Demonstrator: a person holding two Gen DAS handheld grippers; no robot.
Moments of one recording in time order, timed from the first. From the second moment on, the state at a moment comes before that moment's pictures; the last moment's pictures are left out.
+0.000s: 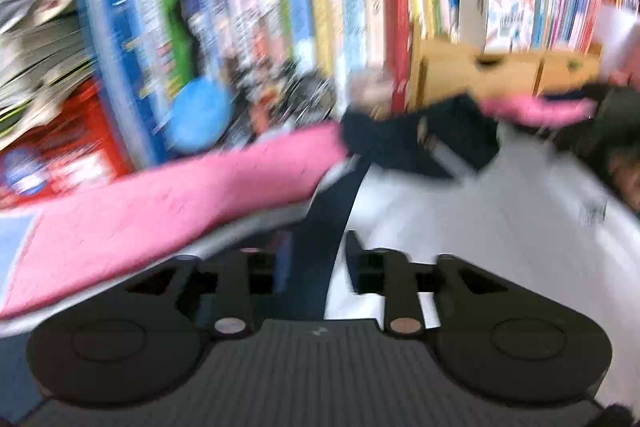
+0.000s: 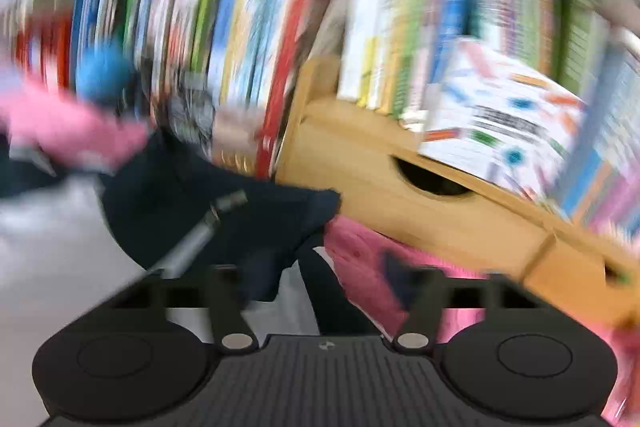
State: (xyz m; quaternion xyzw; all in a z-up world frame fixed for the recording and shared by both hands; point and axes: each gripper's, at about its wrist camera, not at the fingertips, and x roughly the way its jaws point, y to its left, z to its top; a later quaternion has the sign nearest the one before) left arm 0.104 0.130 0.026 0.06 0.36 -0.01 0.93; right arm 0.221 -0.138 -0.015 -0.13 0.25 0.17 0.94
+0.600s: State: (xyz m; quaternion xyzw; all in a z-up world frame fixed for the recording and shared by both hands) left arm -0.035 0.315 0.014 -0.34 0.30 0.27 0.85; right arm 0.070 -0.152 -0.022 -0.10 0.30 0.26 0.91
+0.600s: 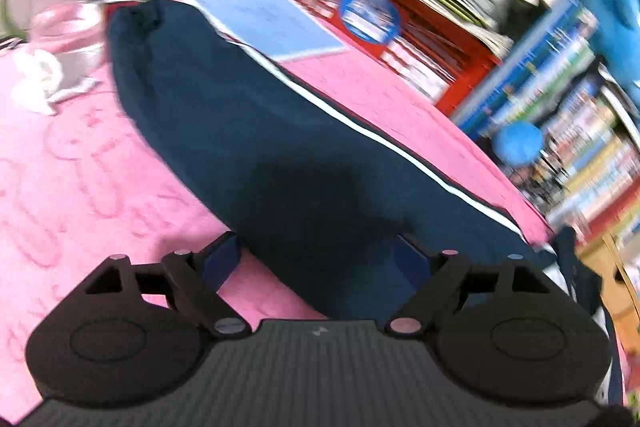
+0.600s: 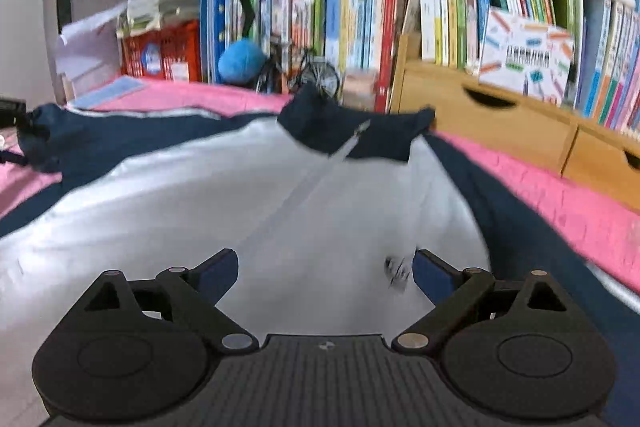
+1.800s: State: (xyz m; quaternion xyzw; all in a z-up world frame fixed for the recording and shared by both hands) left arm 0.059 0.381 0.020 -0.12 0.34 0.38 0.85; right arm 0.066 -0.149 -0.040 -0.09 0.33 0.24 0.91
